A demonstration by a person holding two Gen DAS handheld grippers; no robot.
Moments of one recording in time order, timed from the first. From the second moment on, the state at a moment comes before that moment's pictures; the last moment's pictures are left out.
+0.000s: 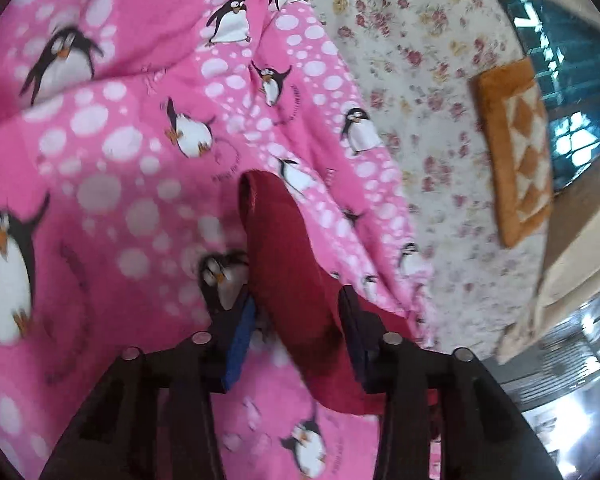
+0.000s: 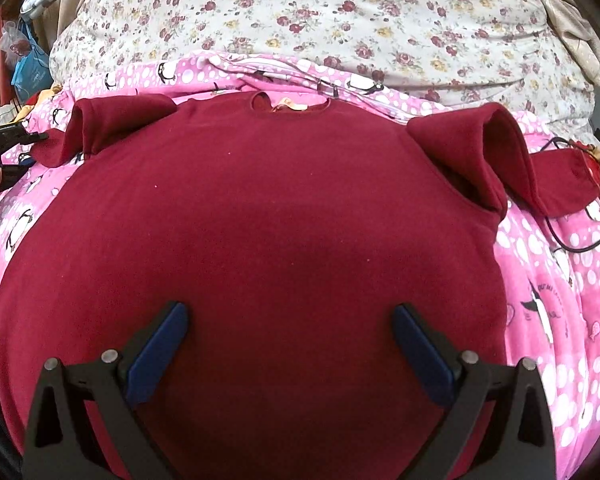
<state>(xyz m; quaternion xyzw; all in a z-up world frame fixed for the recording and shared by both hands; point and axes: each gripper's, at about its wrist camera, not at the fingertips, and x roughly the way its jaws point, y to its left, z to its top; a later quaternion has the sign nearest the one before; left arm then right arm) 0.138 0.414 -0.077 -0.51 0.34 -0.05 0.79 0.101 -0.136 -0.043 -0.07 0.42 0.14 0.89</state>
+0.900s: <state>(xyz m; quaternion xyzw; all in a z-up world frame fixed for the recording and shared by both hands) 0.098 0.427 0.047 -0.32 0.26 0.16 0.90 0.102 -0.135 -0.042 -0.07 0.42 0.14 0.89</state>
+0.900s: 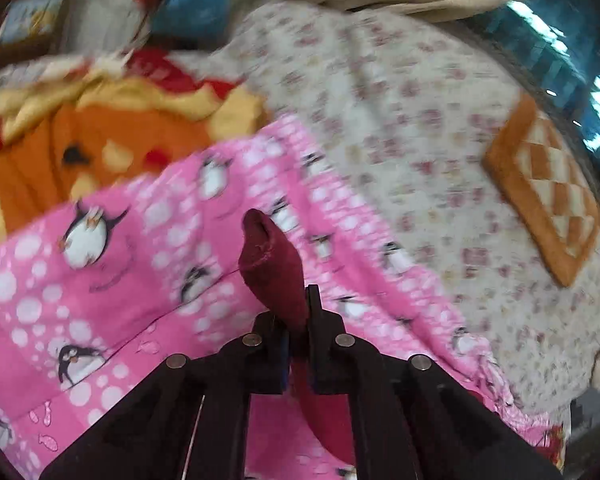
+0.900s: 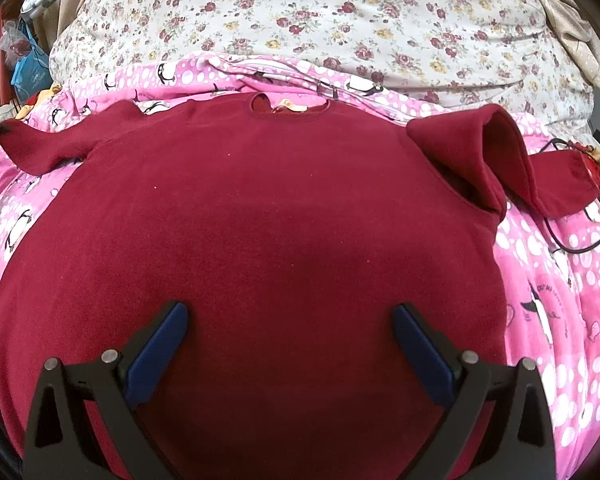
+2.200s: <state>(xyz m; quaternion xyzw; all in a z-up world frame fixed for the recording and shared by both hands) 0.154 0.183 0.029 -0.28 0.25 0.05 0.93 0.261 -0.053 -0.041 0.14 0.46 0.26 0.84</state>
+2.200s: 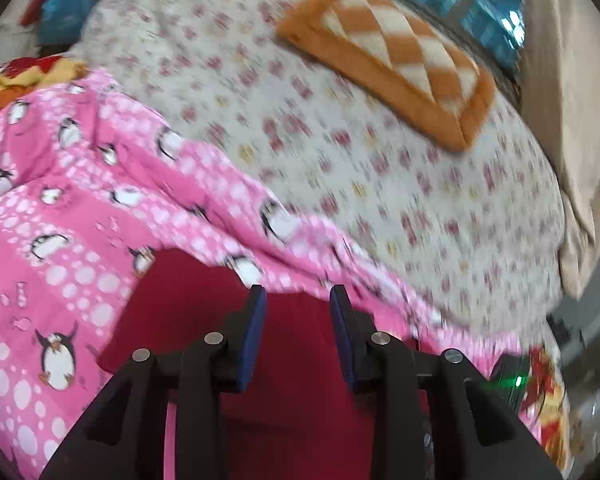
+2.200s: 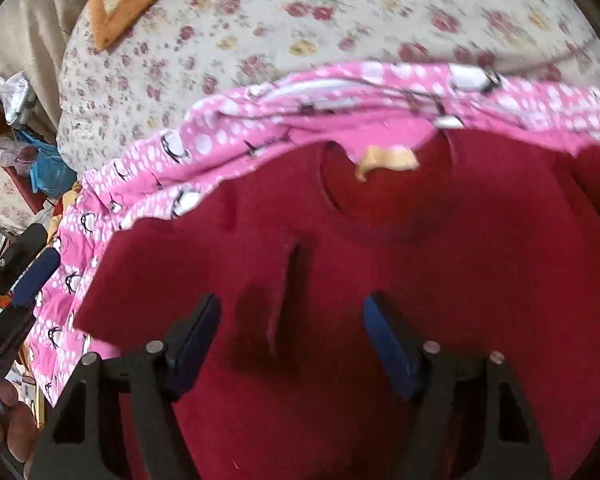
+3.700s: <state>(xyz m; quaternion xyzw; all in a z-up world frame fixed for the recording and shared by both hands) 0.214 0.143 -0.047 -0.17 0.46 0.02 0.87 0.237 -0.247 -0.011 0.13 0.38 0.07 0.91</state>
